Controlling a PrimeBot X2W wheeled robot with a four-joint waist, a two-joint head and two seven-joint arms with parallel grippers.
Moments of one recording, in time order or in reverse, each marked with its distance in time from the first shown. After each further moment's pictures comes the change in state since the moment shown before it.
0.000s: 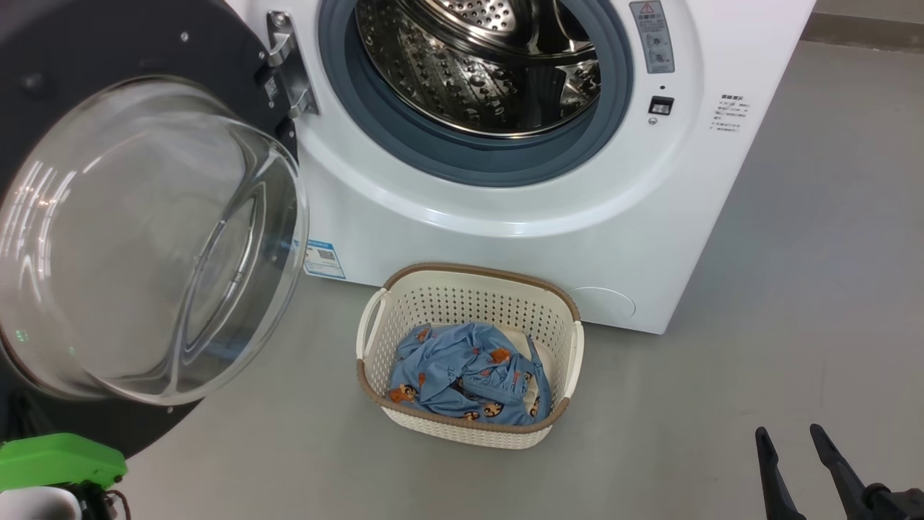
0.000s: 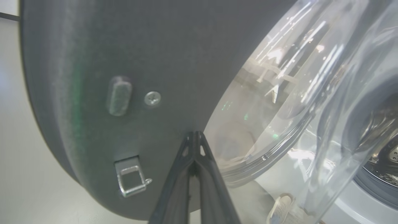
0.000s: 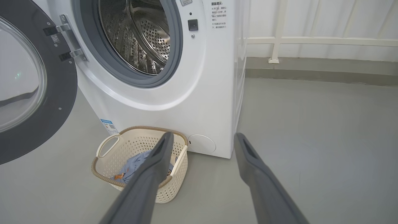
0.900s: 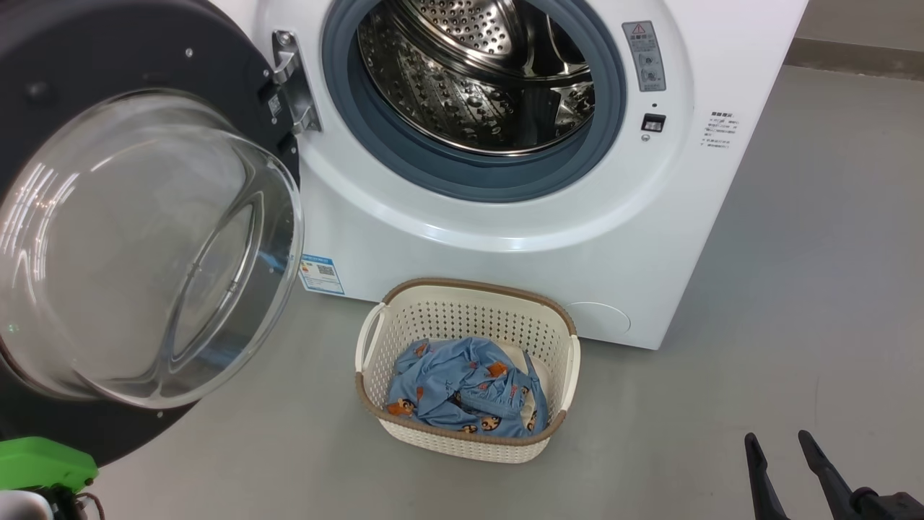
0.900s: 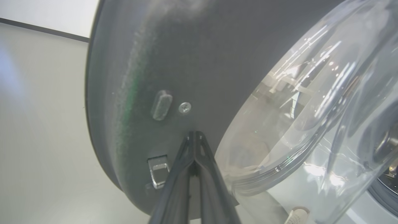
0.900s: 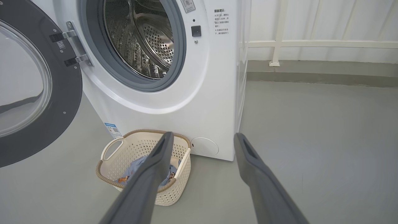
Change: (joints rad) left arm -0.067 -0.018 0.190 0.120 0.174 -0.099 0.000; right arm 0.000 0.018 0.010 0.018 0.000 0.000 0.000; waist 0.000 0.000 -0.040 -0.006
